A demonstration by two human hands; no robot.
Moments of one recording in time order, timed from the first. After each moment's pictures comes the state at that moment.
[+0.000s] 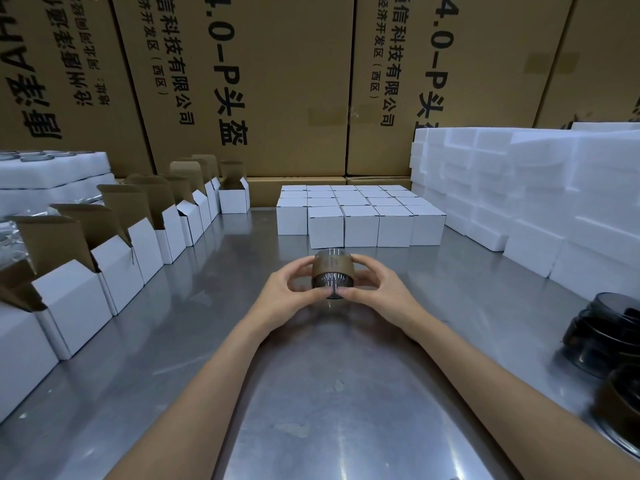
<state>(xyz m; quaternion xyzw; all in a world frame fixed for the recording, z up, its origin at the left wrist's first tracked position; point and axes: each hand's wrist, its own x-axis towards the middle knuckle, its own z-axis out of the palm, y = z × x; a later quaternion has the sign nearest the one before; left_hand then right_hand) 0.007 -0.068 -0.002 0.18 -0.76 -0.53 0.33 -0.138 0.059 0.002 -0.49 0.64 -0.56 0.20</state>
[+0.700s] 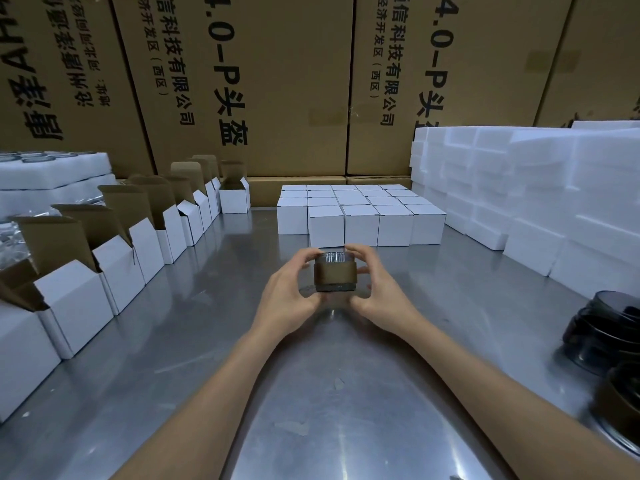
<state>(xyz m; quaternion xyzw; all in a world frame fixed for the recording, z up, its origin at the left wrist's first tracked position) 0.003 -0.062 -0.007 0.17 -0.85 -0.28 0.41 -0.137 0.053 -0.007 -0.55 0.68 -0.48 0.06</state>
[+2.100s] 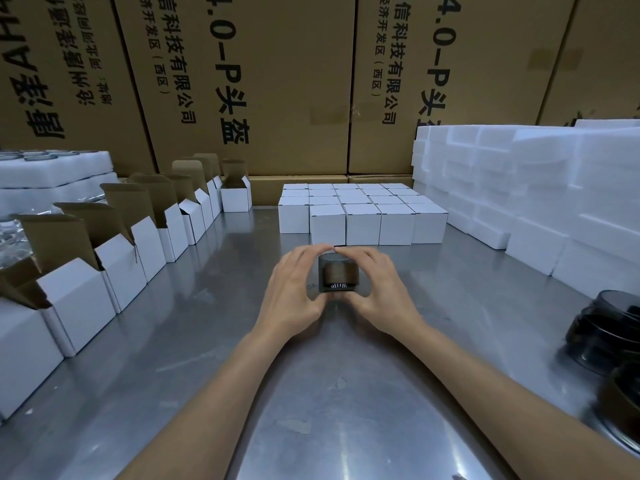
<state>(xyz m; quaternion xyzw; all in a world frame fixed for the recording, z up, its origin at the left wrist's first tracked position) 0.004 -0.058 -0.004 0.14 -0.88 -0.17 0.42 -0.137 0.050 -0.011 -0.58 0.68 -0.43 -0.12</state>
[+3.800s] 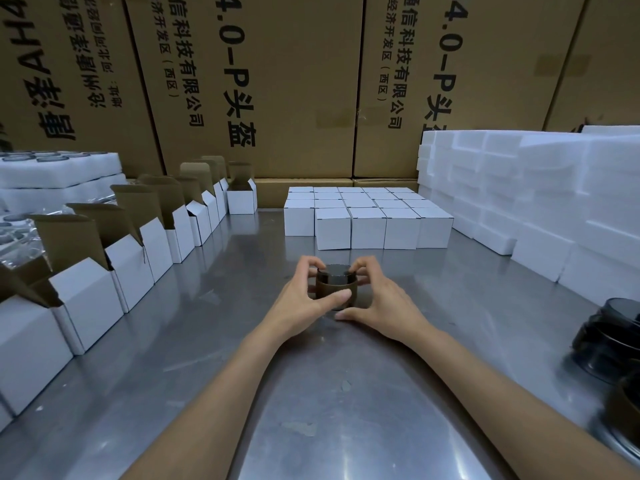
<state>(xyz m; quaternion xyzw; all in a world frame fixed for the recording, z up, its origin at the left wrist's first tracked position) 0.007 -0.057 -0.003 0.18 -0.83 -0.44 0.30 -0.131 0.057 -0.005 -0.57 0.74 -0.37 0.00</state>
